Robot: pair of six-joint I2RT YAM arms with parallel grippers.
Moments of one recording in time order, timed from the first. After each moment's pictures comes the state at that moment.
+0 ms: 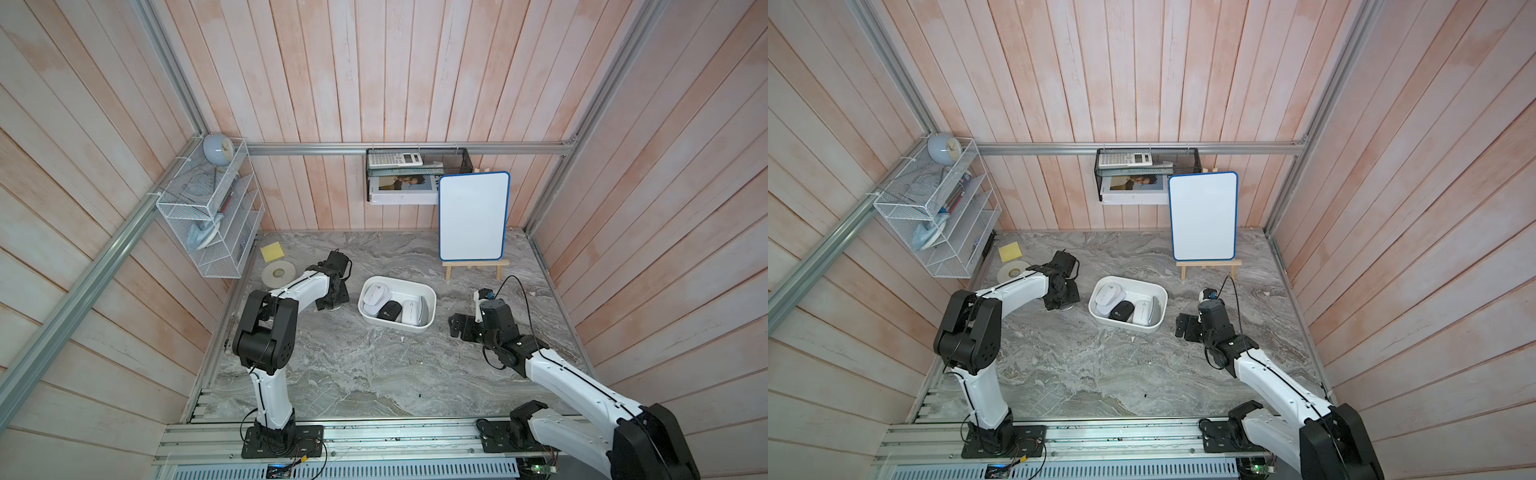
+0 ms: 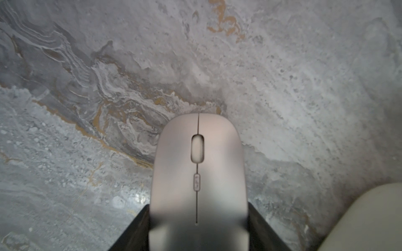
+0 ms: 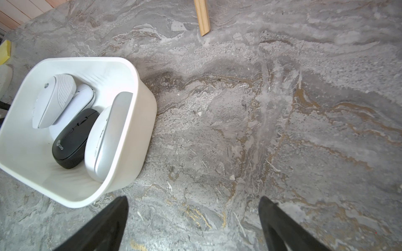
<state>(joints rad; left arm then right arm) -0.30 1.92 1.30 -0.63 -0.16 -0.57 0.43 1.05 0.50 -0.21 0.05 0.51</state>
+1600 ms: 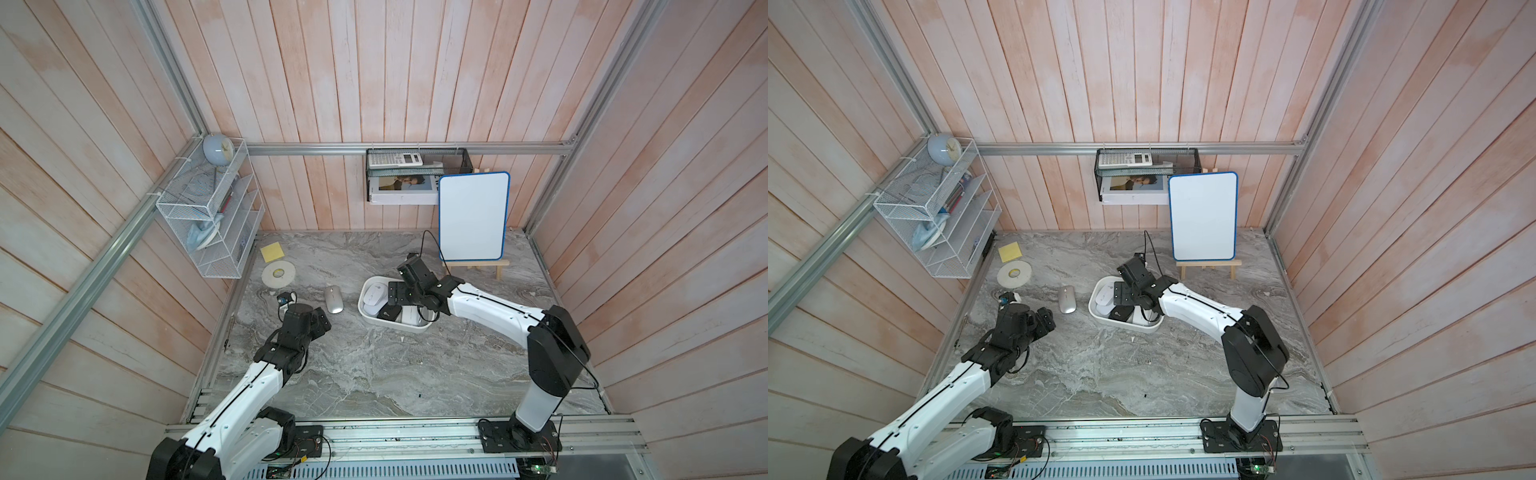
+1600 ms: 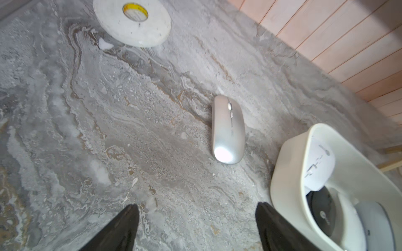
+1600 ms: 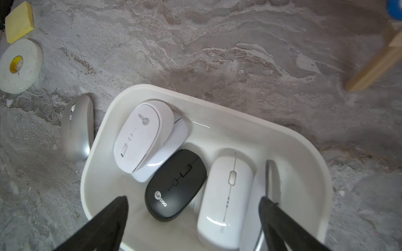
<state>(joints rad) -0.30 0.93 0.49 -0.24 -0.24 -0.66 0.79 1.81 1.39 -0.50 0.21 0.63</state>
